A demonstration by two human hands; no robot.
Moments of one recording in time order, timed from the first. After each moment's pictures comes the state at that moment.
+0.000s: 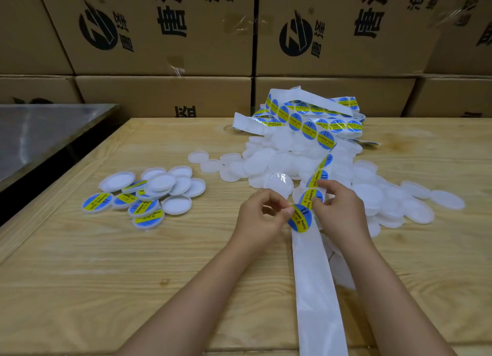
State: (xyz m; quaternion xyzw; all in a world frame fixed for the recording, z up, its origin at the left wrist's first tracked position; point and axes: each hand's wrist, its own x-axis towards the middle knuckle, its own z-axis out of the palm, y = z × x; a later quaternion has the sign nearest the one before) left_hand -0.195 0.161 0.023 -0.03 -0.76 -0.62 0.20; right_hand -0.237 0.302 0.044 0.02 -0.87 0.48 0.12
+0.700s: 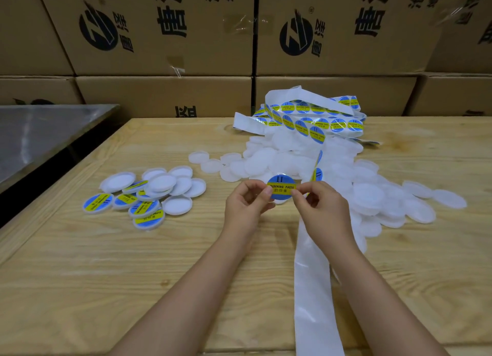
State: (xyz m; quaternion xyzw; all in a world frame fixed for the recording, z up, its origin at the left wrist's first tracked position) left_hand -0.208 0.148 0.021 0.03 -0.55 -0.81 0.18; right_hand -0.221 0.279 0.046 0.14 -0.84 0.50 0.18
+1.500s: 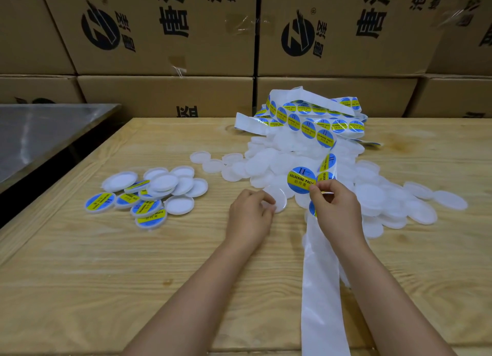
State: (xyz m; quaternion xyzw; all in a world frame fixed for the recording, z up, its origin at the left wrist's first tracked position) left_hand -0.214 0.140 0.007 0.07 -0.90 -0.38 0.19; right_hand -0.235 0.290 0.040 0.04 -0.81 0.57 0.15
